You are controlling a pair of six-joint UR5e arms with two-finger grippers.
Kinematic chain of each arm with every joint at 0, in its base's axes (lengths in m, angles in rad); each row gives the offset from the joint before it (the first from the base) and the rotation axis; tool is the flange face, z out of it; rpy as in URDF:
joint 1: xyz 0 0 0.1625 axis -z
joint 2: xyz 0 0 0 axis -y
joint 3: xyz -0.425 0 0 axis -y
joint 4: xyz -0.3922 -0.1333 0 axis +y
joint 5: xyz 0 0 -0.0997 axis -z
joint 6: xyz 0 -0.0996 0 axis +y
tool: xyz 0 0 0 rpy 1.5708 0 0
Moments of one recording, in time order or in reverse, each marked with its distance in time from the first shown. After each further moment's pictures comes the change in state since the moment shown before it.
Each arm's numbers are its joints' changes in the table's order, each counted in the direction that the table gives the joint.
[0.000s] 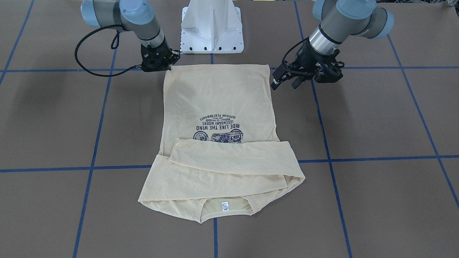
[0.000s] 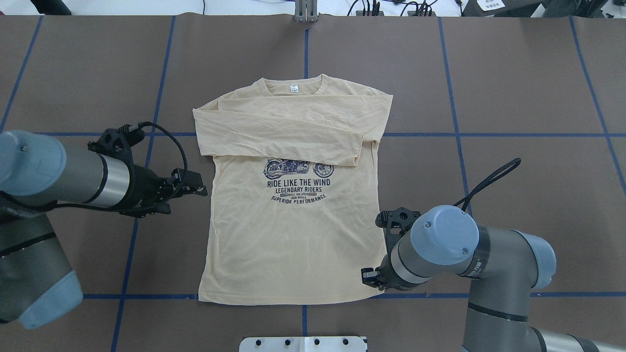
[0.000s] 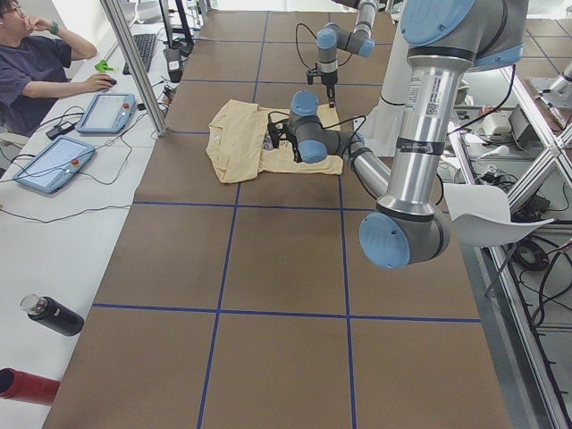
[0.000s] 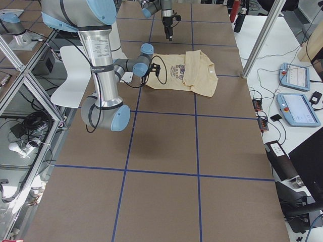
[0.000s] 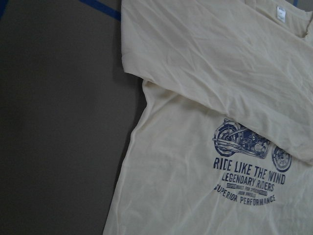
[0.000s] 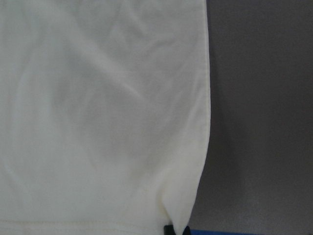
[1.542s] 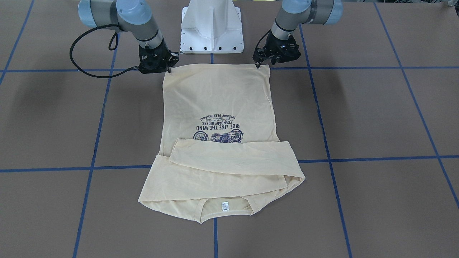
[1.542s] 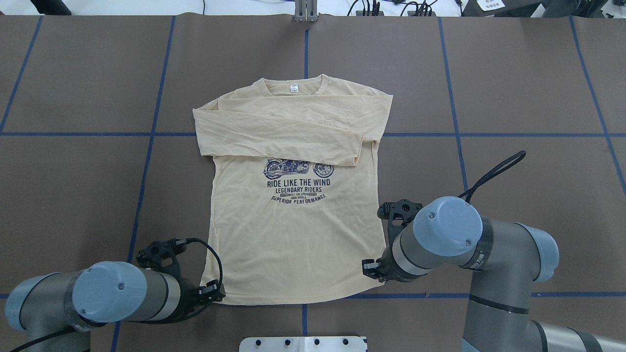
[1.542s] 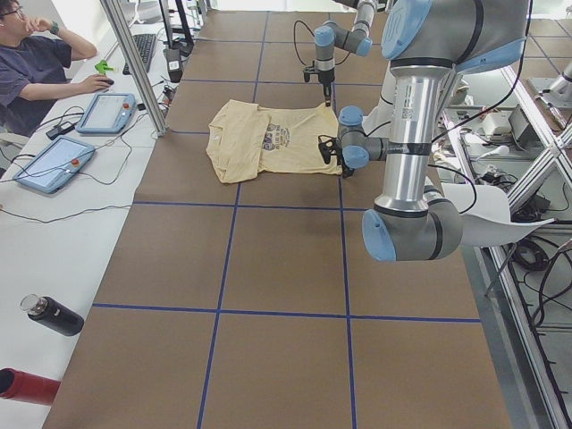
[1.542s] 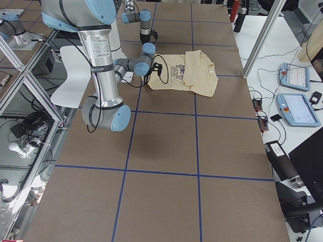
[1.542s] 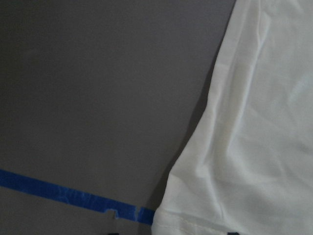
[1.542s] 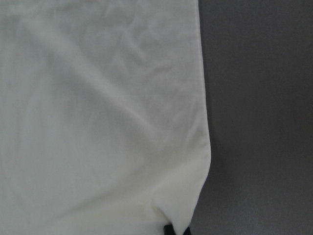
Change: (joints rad) left arm -0.379 0.013 -0.015 -0.161 0.203 0.174; right arm -0.026 0.005 0.000 0.000 0.003 0.001
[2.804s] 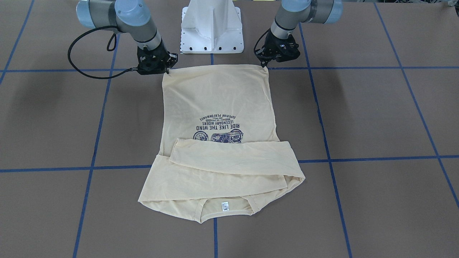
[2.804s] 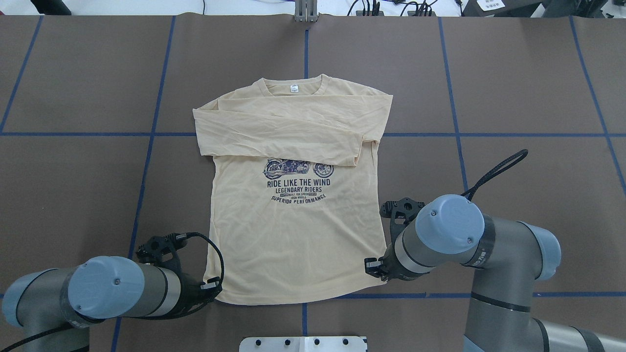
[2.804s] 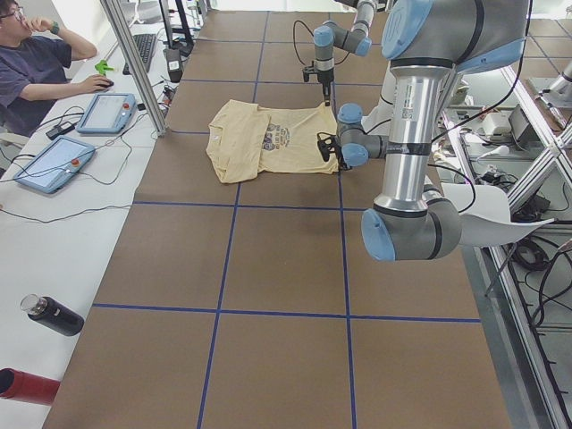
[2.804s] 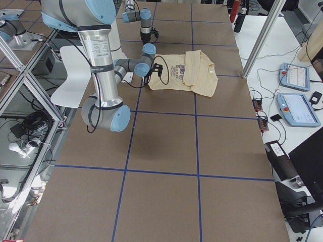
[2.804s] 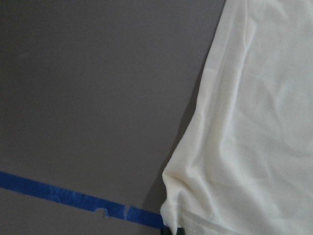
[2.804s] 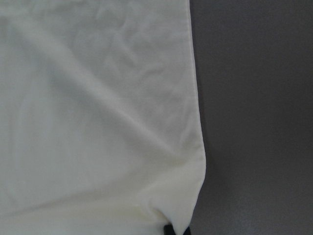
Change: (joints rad) left arm 0.019 -0.006 -0.034 -0.006 -0.003 0.001; right arm -0.007 -0.006 0.001 0.002 0.010 0.005
